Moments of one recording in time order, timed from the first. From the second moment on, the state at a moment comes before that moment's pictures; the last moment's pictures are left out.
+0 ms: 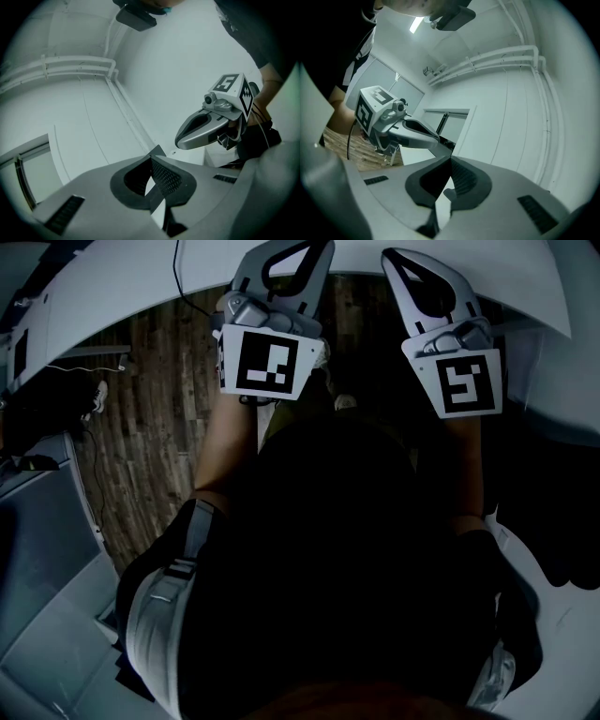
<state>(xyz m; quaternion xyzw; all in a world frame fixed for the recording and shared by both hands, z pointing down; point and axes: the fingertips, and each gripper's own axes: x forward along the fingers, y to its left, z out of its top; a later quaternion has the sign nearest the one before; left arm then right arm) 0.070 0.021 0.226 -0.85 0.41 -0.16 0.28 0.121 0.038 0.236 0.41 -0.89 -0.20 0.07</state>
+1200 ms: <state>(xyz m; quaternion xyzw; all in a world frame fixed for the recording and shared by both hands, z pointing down) 0.066 0.040 0.220 -0.86 0.40 -0.15 0.29 0.105 0.047 0.223 0.42 -0.87 -0.26 0.08</state>
